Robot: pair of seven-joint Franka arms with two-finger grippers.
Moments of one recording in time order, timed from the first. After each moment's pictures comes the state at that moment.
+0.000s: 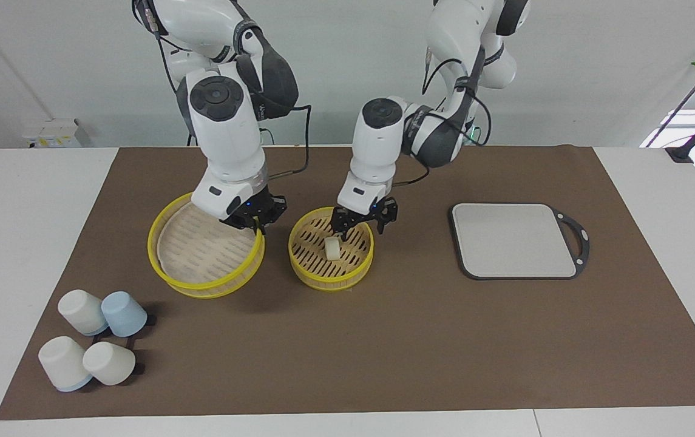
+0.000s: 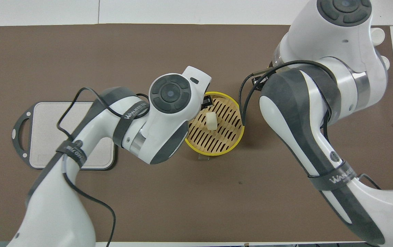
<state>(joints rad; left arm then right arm) -0.56 0.31 -0.08 -1.63 0.03 2.06 -0.85 0.21 0.36 0.15 -1.36 -0.06 1.68 0.16</state>
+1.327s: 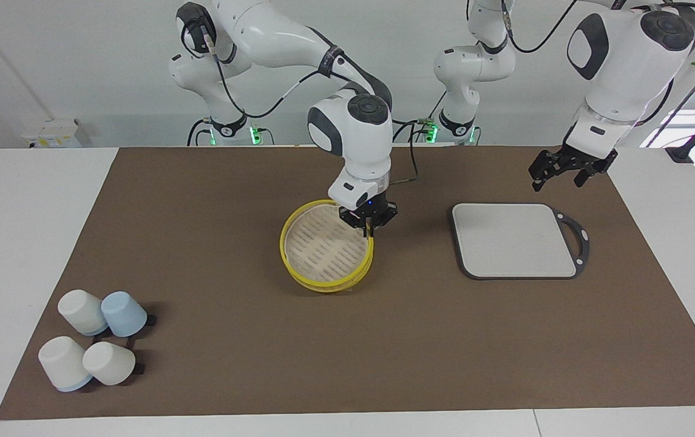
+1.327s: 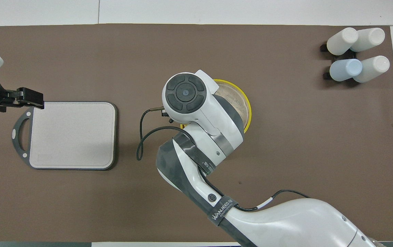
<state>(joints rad) 0.01 0.00 -0.07 -1.69 0.03 1.69 -0.07 0.53 0.50 0.15 -1.43 -0.08 2.01 0.67</state>
